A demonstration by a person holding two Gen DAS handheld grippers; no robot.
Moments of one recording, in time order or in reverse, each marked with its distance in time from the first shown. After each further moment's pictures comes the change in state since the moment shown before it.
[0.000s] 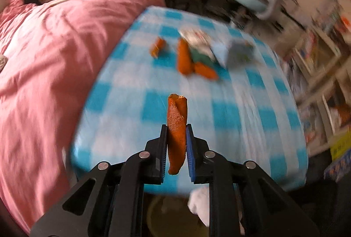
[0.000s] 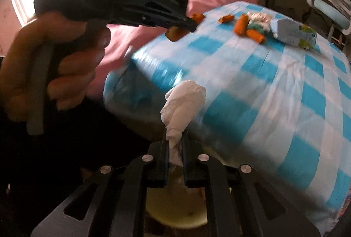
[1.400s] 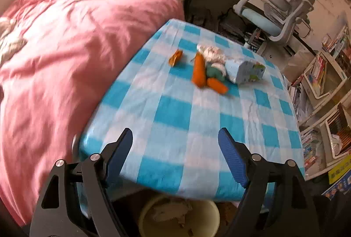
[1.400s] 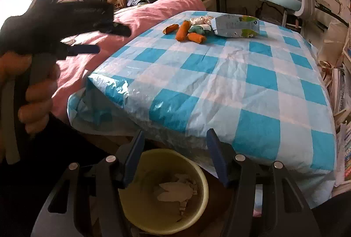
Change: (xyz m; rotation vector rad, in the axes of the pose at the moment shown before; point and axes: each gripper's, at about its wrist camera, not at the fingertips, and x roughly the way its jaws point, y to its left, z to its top) left arm -0.019 0.017 0.010 -0.143 -0.139 0.068; right arm -0.021 -0.032 -0.019 0.216 -0.175 -0.222
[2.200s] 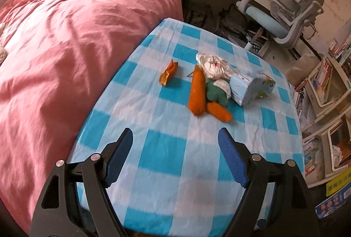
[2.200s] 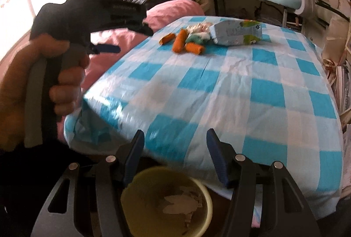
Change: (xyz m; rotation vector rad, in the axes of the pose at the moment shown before) left arm 0.063 -0.007 0.051 -0.036 0.066 -0.015; right arm 0.018 -0.012 0.033 0.065 -0.040 0.027
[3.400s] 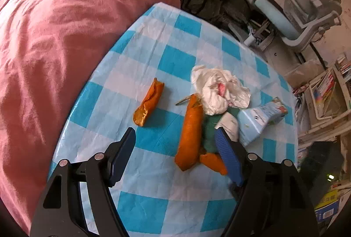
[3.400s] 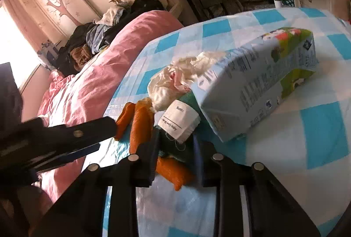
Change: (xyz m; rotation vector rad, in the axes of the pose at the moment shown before) left arm 0.088 -0.009 0.076 -0.064 0.165 -0.059; right arm 0.139 -0.067 0.138 0.340 -0.026 0.097
